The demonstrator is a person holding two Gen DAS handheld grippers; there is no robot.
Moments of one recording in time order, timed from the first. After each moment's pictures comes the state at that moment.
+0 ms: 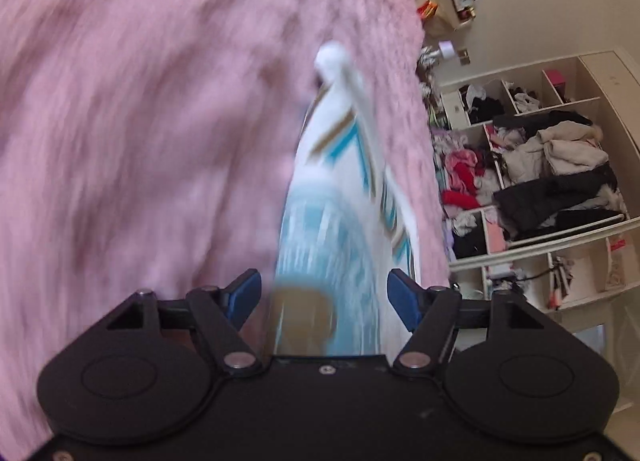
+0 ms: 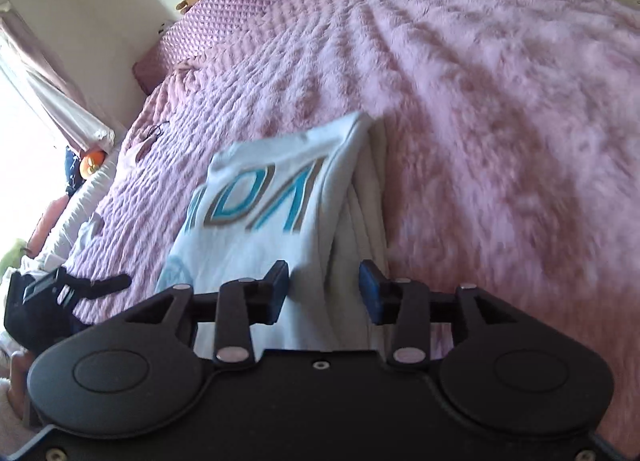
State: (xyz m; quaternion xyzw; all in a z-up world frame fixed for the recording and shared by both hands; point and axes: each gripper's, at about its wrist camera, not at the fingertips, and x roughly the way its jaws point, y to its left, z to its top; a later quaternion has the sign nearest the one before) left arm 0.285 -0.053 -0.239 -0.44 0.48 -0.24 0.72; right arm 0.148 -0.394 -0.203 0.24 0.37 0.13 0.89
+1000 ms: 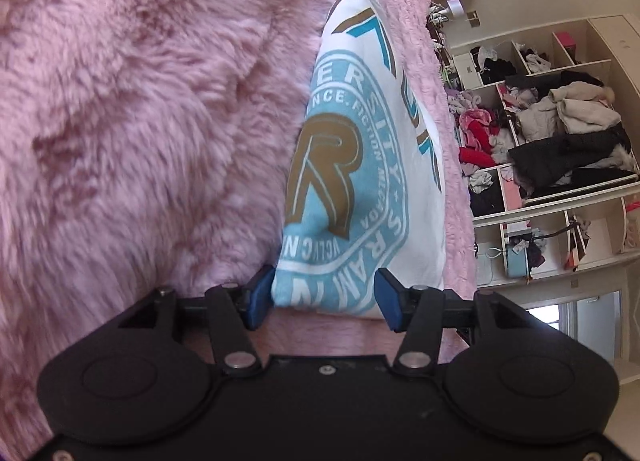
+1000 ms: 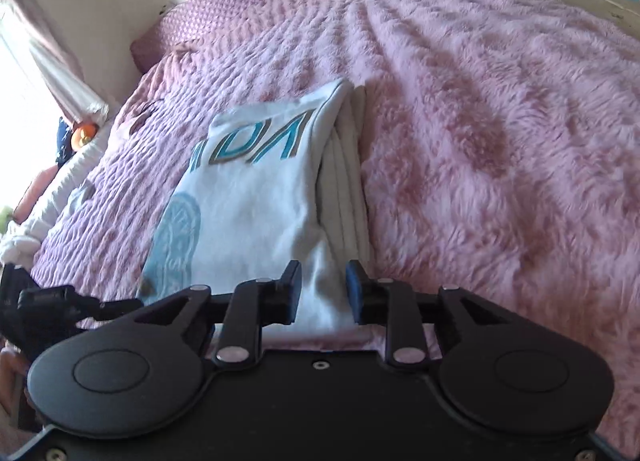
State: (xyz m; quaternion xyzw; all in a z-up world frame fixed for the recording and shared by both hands) left arm 0.203 -0.071 -0.253 -0.40 0.51 -0.24 0.73; right arm 0.081 -0.396 -0.198 0.20 0.39 0.12 0.89
